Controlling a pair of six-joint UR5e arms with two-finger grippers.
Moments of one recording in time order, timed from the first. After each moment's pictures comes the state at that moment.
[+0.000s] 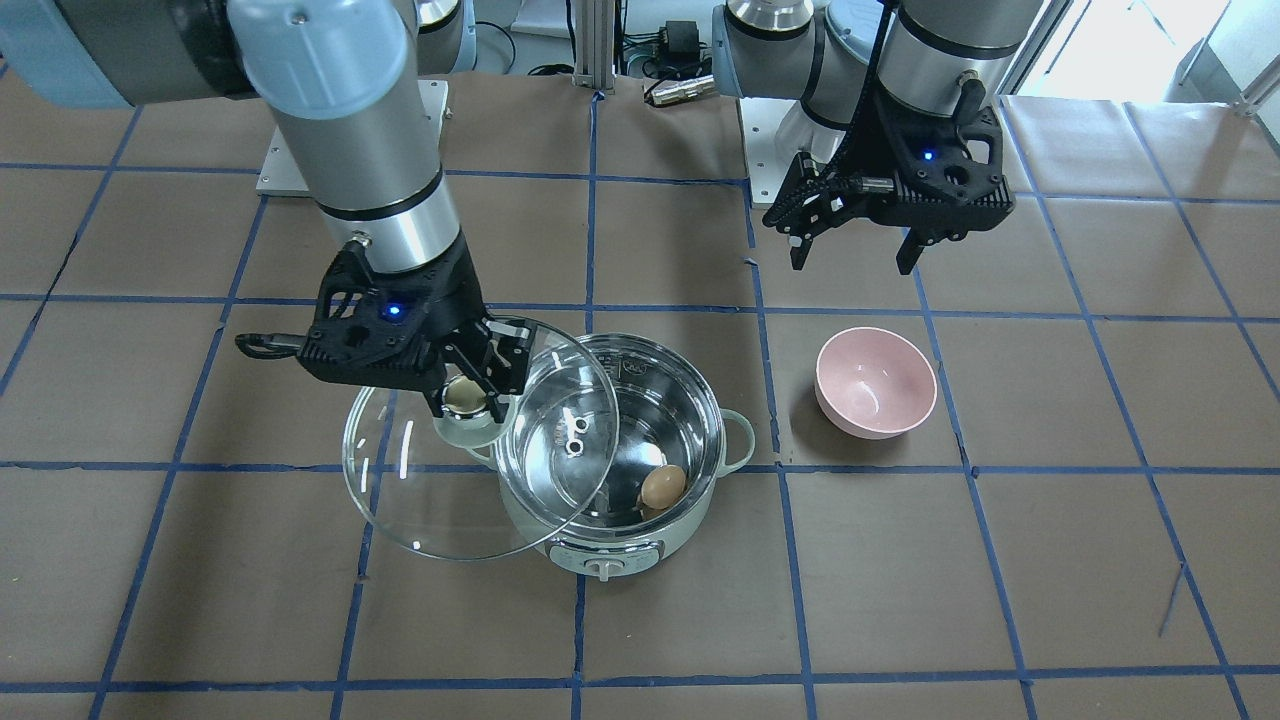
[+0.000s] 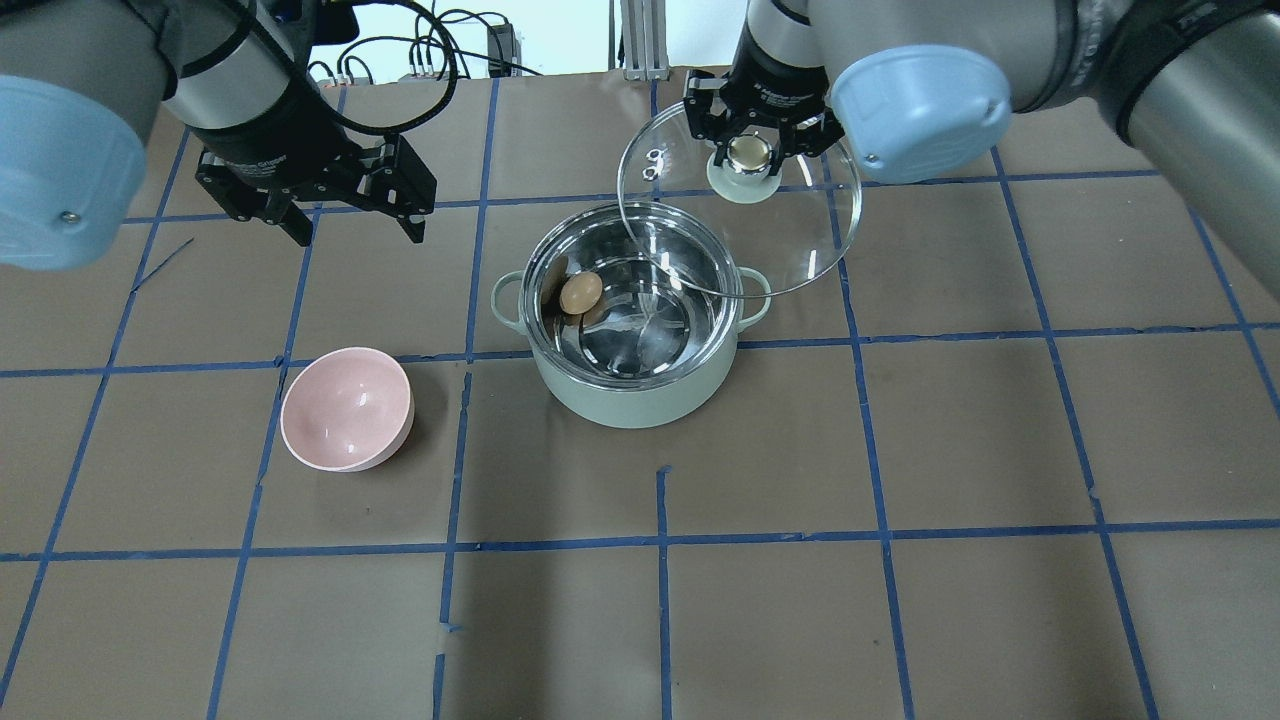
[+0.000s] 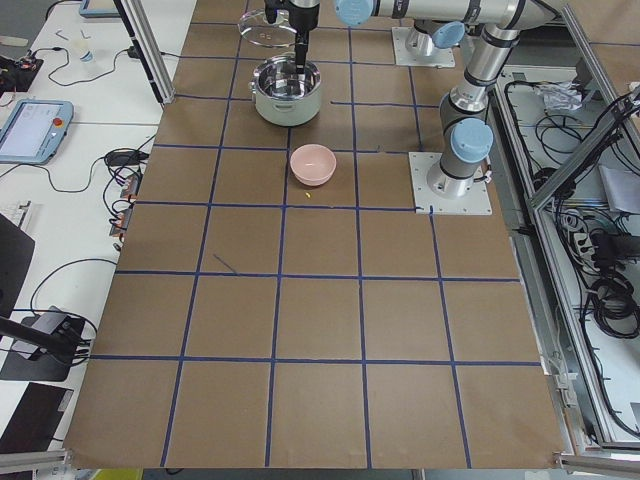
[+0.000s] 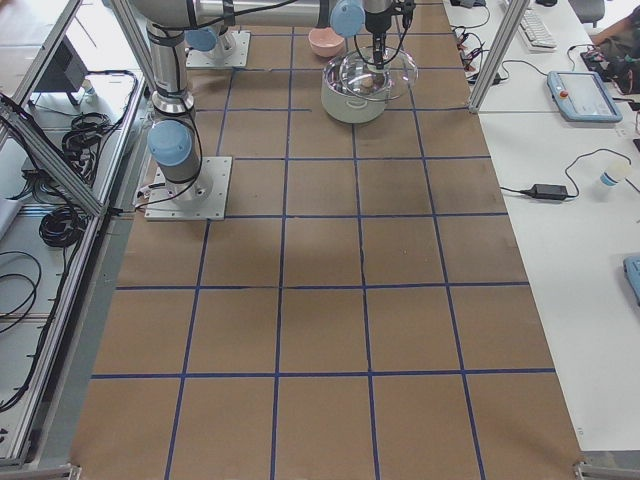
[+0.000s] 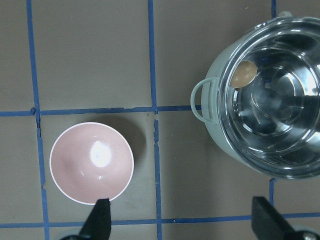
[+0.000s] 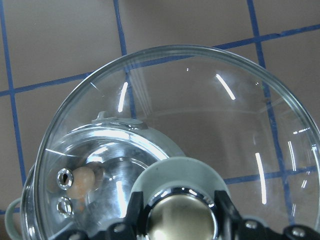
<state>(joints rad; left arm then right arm) -1.60 -1.56 -1.58 -1.49 1.57 -0.01 1.80 -1.31 1.46 -1.94 -1.51 0.41</state>
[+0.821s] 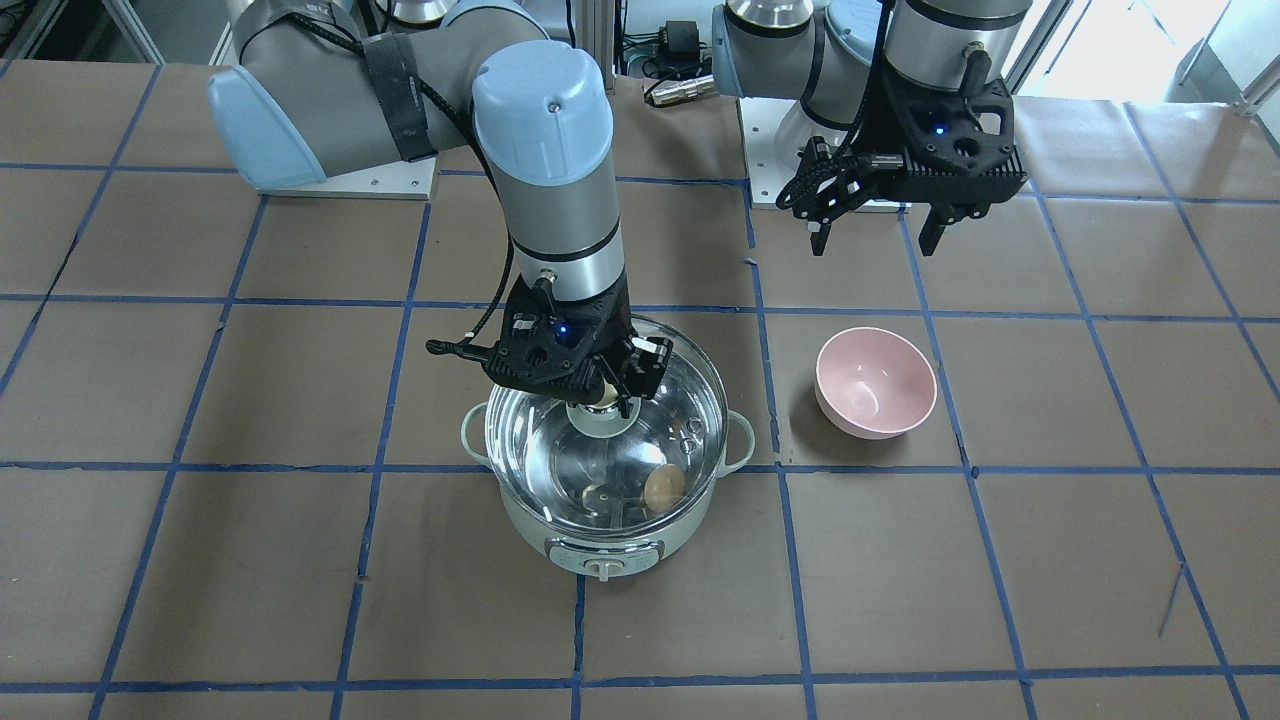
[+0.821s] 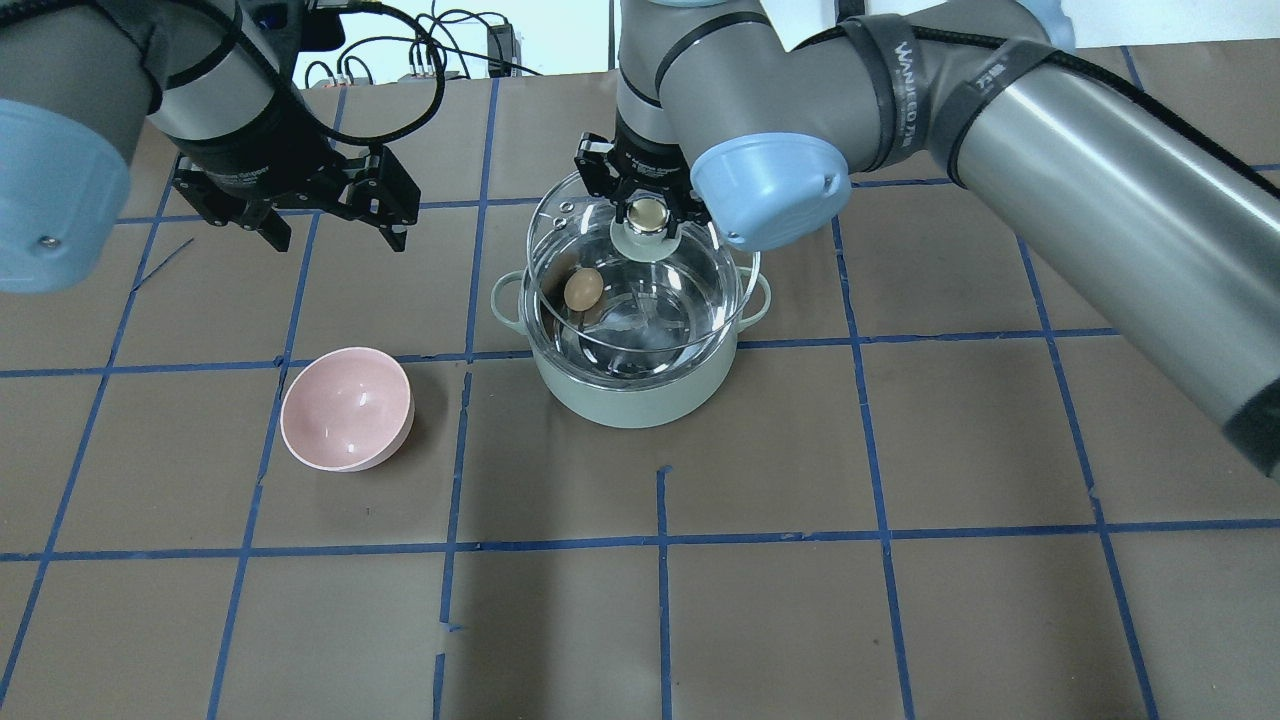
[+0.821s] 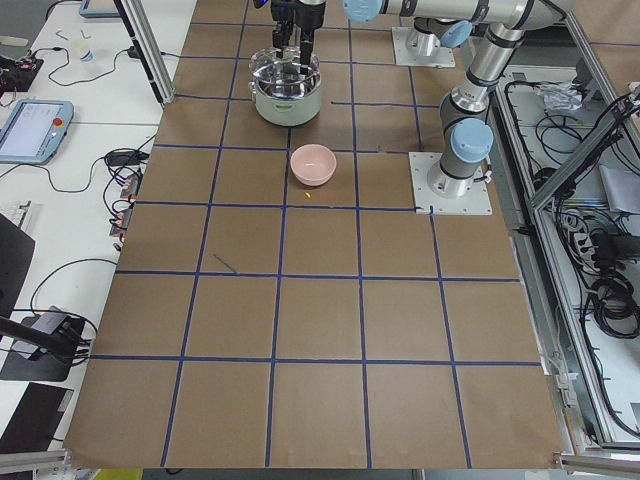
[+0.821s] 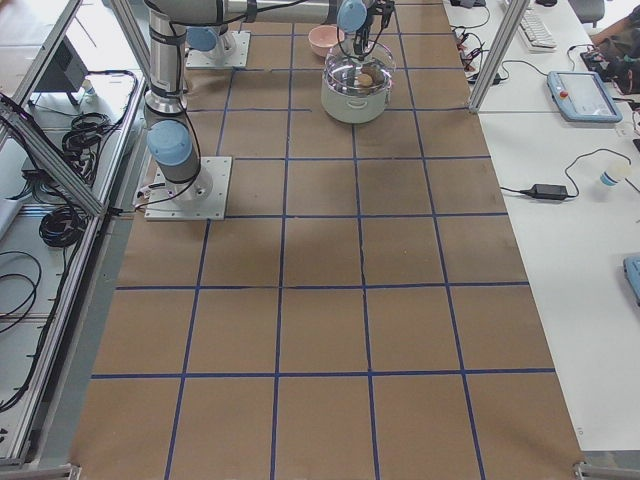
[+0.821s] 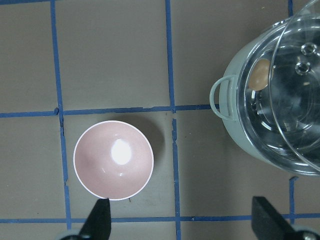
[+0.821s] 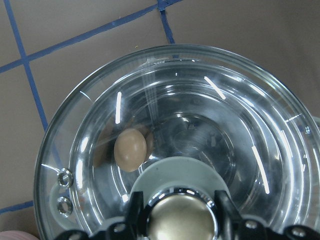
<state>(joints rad) -1.61 -1.52 -1.60 -1.50 1.64 -0.01 1.95 -1.21 1.45 -1.98 -1.51 0.69</state>
